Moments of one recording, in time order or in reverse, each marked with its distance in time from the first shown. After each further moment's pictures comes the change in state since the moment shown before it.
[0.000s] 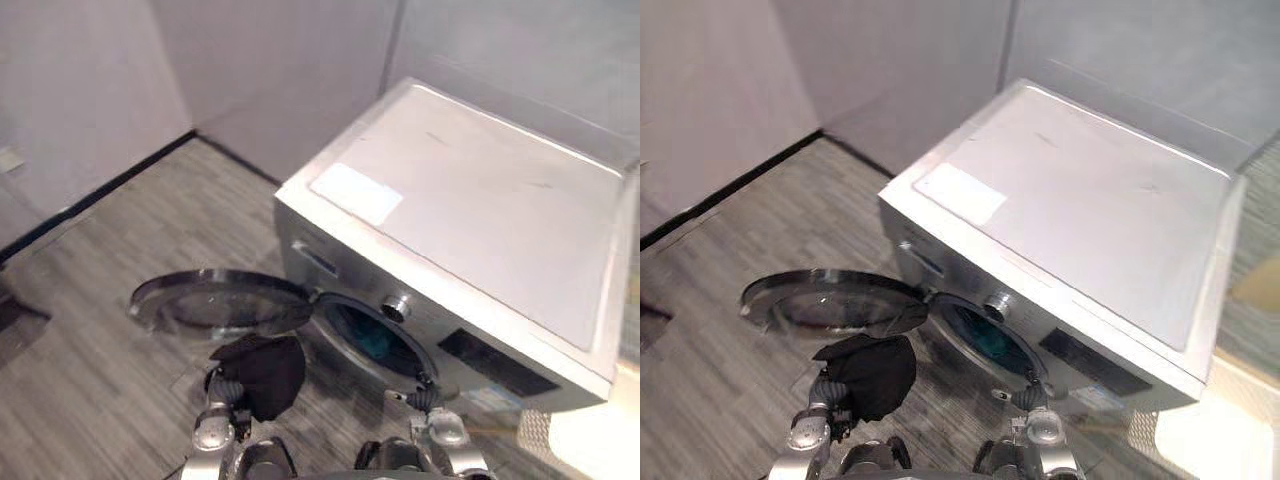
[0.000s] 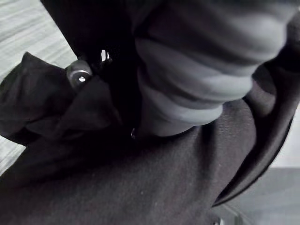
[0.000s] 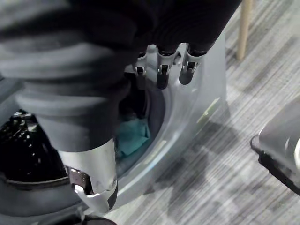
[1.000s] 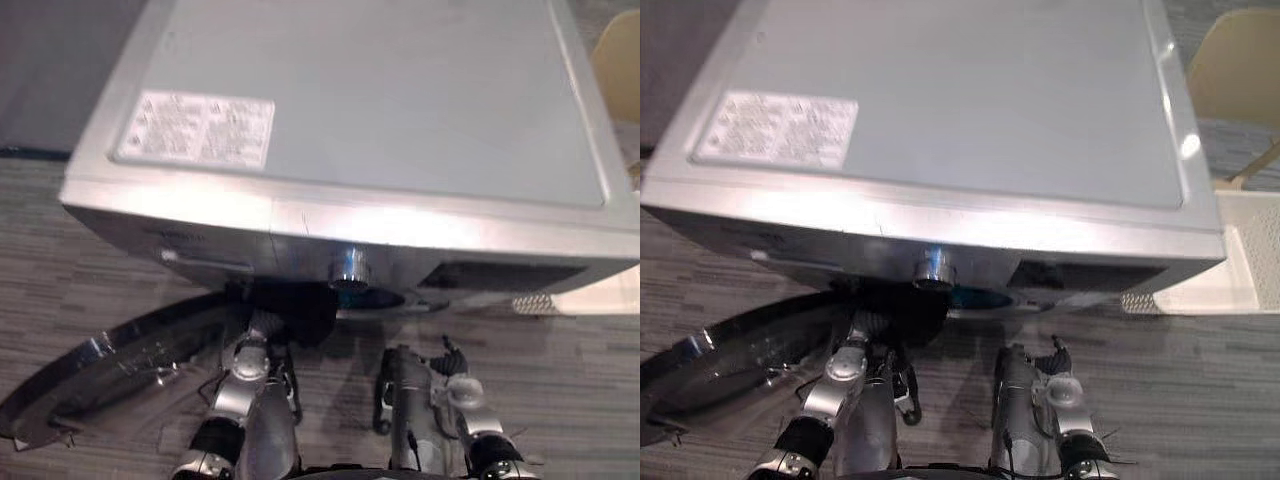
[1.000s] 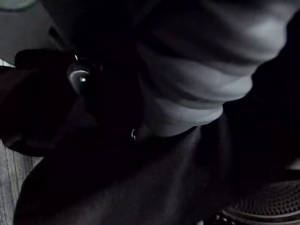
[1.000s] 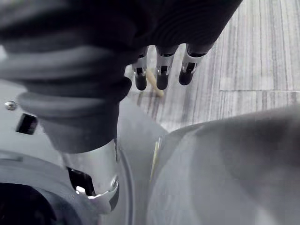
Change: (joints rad) left arm -0.303 -0.023 -0.237 -0.071 -0.001 0.002 0.015; right arm -0.117 -0.074 -0.083 -0.060 0.039 0.008 -0.110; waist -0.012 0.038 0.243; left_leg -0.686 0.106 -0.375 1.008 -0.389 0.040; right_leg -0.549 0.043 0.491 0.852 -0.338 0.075
